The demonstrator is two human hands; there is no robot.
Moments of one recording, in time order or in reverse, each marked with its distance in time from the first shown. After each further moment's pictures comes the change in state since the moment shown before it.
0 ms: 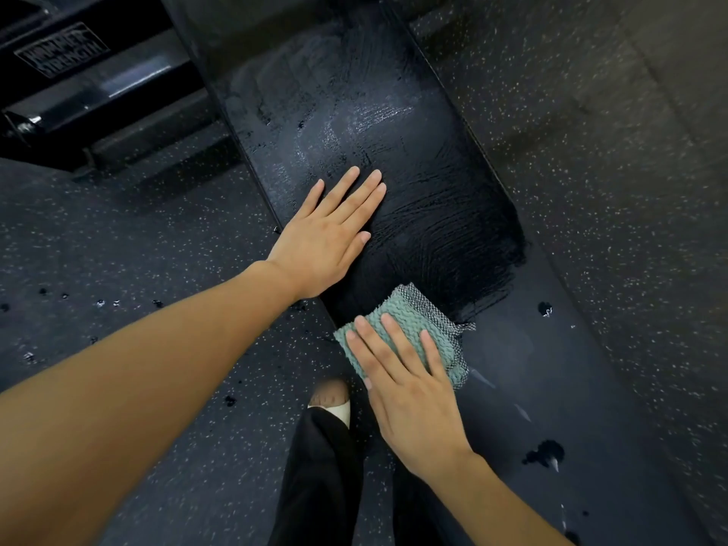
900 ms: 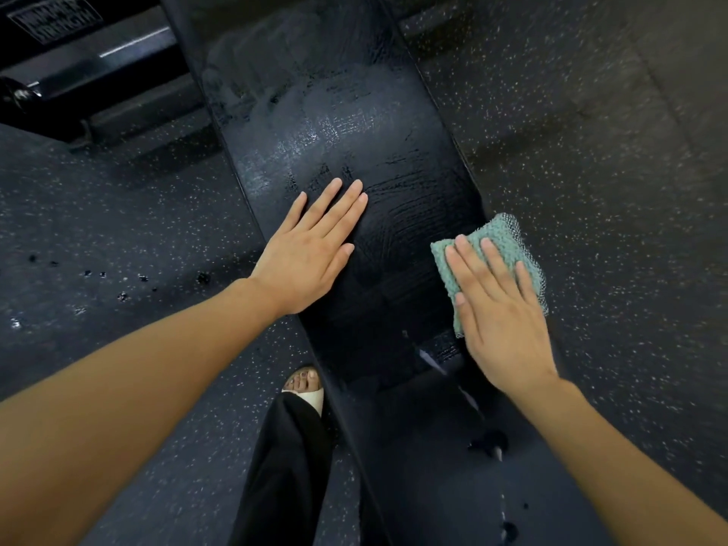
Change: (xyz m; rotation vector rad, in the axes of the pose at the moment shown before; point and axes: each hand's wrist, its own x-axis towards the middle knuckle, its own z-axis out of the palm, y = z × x) left_hand -0.020 0.054 0.016 -0.028 0.012 -0.117; right_hand -0.001 0.148 -0.033 0.050 0.015 0.148
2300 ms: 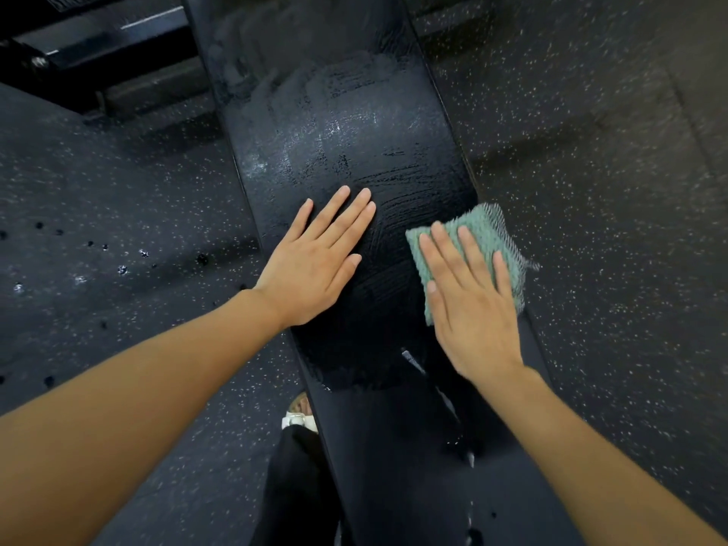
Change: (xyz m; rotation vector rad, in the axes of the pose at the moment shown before) left_hand -0.009 0.034 0.013 -0.017 0.055 -0.052; right_hand 0.017 -0.005 0.006 0.010 0.046 -0.061
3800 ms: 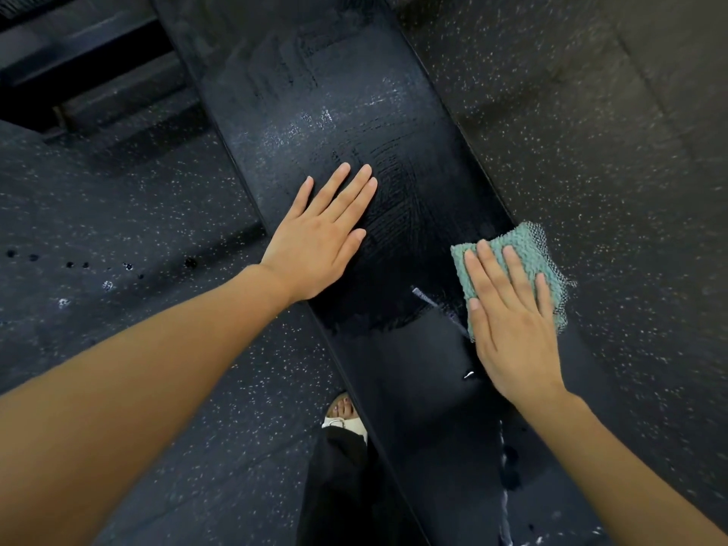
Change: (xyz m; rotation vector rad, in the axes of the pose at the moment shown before) left_hand -0.018 0.009 0.005 0.036 -0.034 0.106; right_hand -0.107 -0.004 0.016 0.050 0.048 0.215
